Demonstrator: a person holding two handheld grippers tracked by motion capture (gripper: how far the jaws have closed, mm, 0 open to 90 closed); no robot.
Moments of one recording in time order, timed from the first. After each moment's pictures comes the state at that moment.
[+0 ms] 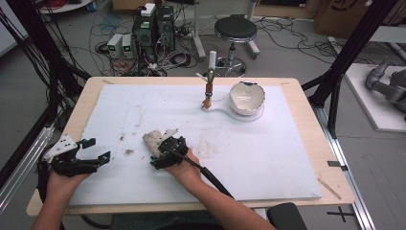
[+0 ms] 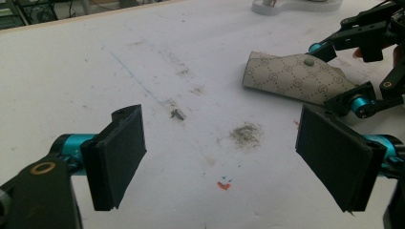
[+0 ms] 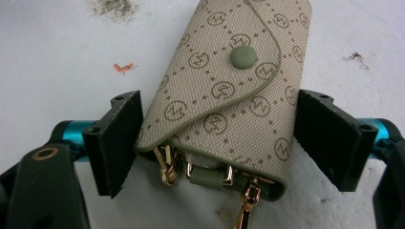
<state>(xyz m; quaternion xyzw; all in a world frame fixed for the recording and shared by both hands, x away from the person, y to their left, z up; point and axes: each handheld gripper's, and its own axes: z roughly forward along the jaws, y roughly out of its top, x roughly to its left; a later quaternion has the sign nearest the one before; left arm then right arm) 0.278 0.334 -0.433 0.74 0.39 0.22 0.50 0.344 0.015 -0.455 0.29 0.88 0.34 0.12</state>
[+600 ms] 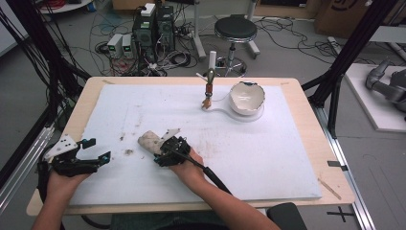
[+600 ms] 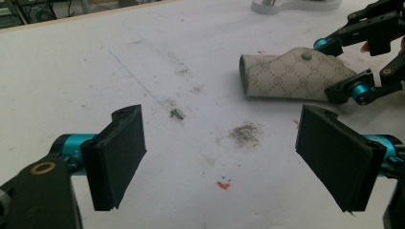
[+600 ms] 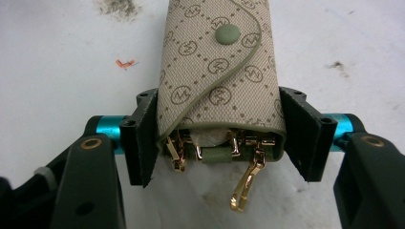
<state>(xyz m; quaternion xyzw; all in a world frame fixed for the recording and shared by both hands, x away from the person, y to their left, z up) 0.278 0.334 -0.433 0.74 0.39 0.22 0.50 0.343 0.005 -0.446 0.27 0.89 0.35 0.14</state>
